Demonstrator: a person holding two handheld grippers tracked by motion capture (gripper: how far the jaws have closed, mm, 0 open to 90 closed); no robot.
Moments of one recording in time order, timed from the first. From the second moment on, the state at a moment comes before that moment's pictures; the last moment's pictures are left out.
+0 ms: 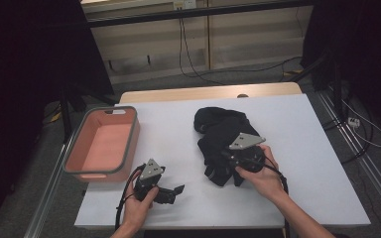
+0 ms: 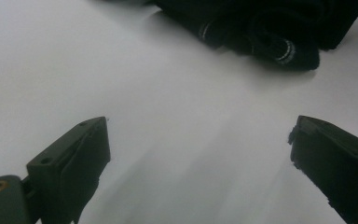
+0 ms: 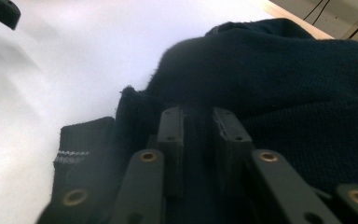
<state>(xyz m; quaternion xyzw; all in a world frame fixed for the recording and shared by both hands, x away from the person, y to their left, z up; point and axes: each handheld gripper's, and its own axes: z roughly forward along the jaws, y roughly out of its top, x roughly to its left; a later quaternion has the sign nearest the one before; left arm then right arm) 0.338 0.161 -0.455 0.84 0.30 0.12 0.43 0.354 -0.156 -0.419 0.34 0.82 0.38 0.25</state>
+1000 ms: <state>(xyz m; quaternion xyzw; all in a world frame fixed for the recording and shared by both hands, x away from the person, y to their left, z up) 0.338 0.160 -0.455 0.84 0.30 0.12 0.43 0.363 -0.293 -0.391 0.48 0.72 0.39 0.31</state>
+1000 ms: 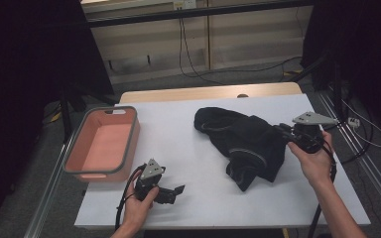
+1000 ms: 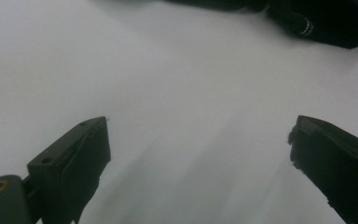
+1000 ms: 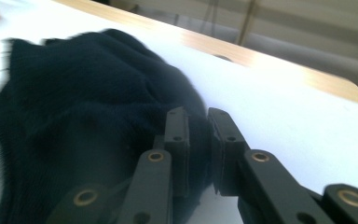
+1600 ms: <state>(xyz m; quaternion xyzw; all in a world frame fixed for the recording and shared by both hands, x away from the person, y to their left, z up) 0.338 0.159 -0.456 0.84 0.30 0.12 0.43 0.375 -0.317 -0.426 0.53 0.73 0.31 0.32</state>
